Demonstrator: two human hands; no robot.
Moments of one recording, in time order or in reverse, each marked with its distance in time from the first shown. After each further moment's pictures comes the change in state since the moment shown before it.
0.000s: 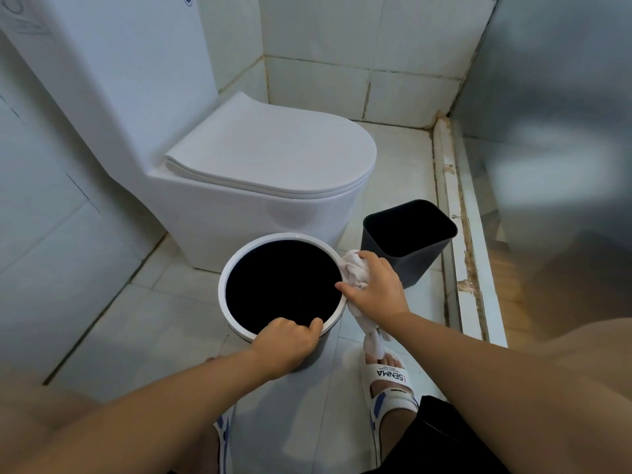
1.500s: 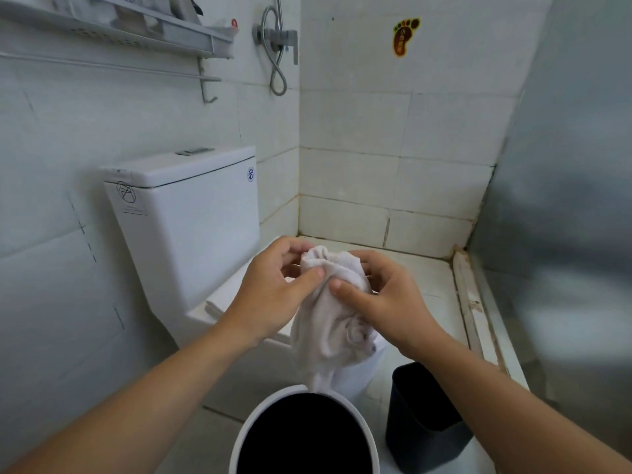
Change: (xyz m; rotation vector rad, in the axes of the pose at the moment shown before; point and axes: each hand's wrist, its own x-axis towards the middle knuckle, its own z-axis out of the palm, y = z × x) left_hand 0.077 -0.184 -0.271 -1.245 0.829 -0.417; right_hand 0.117 -0.224 -0.137 0.568 -0.037 -0.415
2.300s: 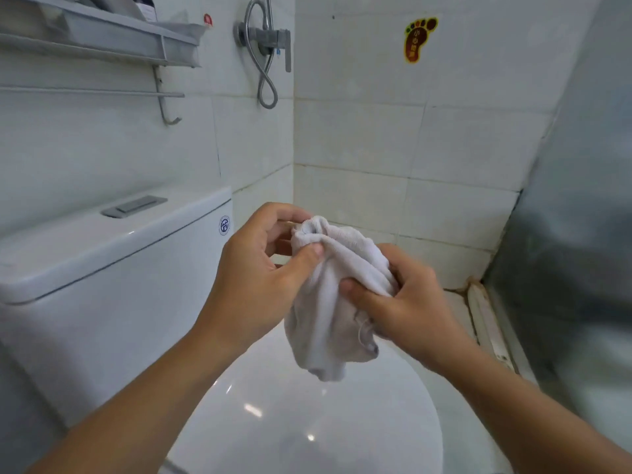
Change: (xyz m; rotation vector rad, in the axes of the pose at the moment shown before) left_hand 0.211 -0.014 -0.015 0.024 0.121 0.123; right_hand 0.205 0.008 -0.029 -0.071 0.046 0.029
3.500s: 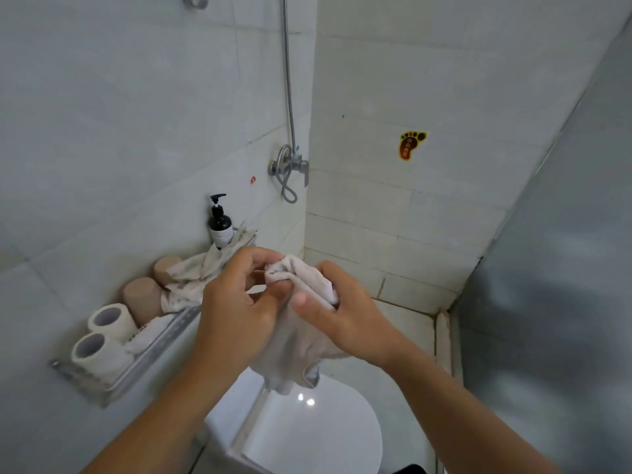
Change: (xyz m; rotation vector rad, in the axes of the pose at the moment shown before) left_hand 0.259 0.426 -0.154 0.148 0.126 -0.235; right_hand 0.184 -0.507 -0.077 0.074 -0.342 0.058
